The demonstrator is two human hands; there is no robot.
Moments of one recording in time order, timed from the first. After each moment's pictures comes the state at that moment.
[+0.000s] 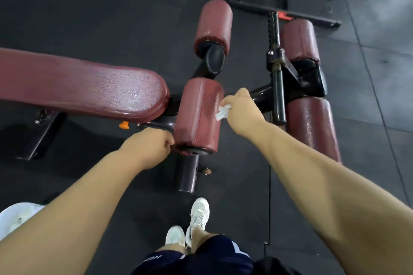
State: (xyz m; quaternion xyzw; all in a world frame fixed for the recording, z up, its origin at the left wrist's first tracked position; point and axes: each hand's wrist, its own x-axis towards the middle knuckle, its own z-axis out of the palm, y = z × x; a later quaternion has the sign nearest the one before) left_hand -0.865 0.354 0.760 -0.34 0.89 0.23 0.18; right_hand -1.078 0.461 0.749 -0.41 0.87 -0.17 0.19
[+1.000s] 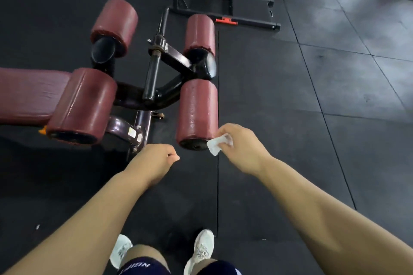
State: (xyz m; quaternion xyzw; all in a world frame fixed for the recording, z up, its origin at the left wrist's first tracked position) left_hand -1.021 0.624 0.747 -0.34 0.87 0.33 0.14; right_hand -1.175 0.787 0.789 -0.34 0.86 -0.26 0.28
